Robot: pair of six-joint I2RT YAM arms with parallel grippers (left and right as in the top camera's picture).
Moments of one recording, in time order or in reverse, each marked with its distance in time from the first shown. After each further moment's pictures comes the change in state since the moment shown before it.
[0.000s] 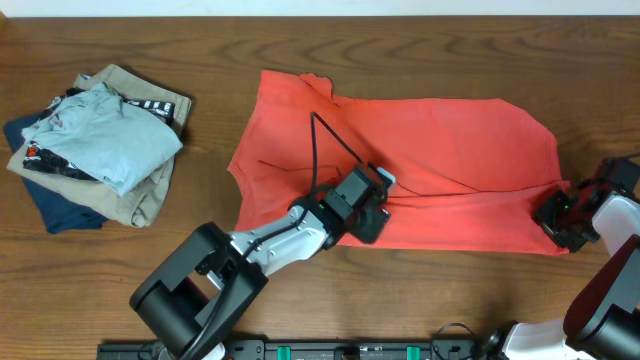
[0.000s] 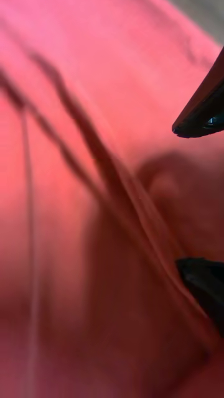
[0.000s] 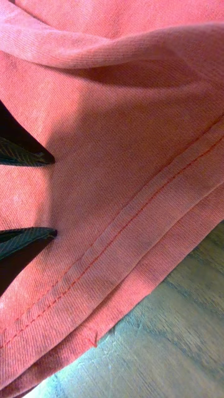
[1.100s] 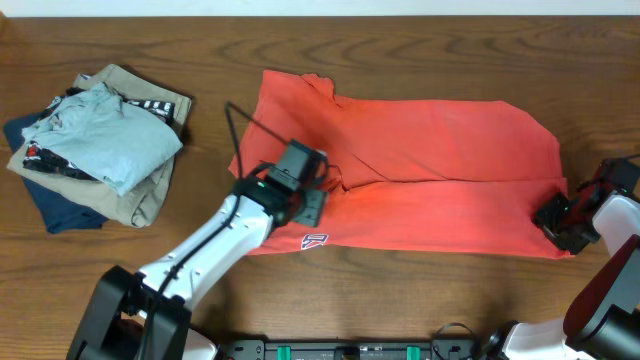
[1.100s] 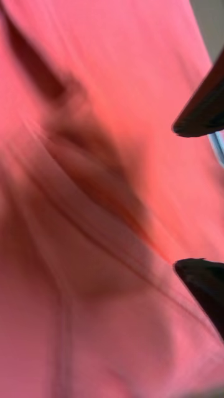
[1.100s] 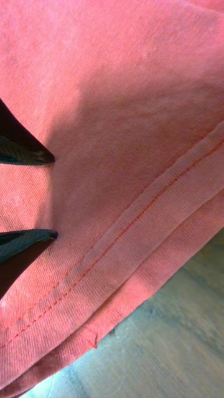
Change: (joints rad) left arm 0.257 -0.254 0.005 -0.497 -0.093 -0.041; right arm 0.000 -0.001 0.003 -0.038 0.023 -0.010
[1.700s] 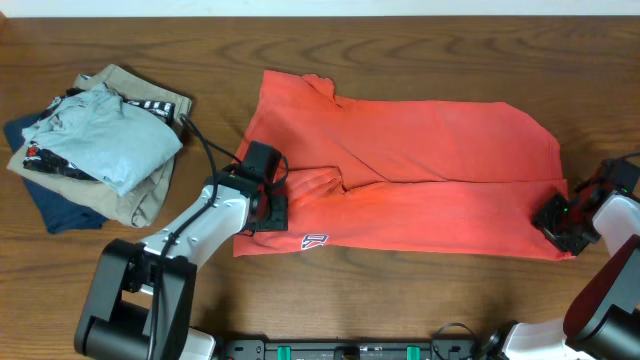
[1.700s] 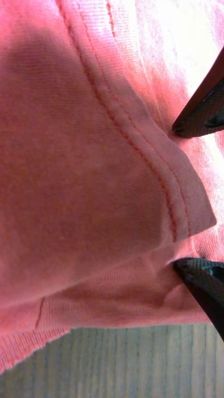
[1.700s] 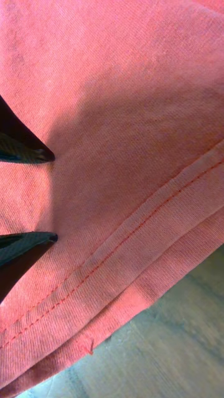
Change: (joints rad) left arm 0.196 0.089 -0.087 -0.043 0.016 -0.116; right arm 0.000 0.000 0.001 -0.016 -0.001 -0.039
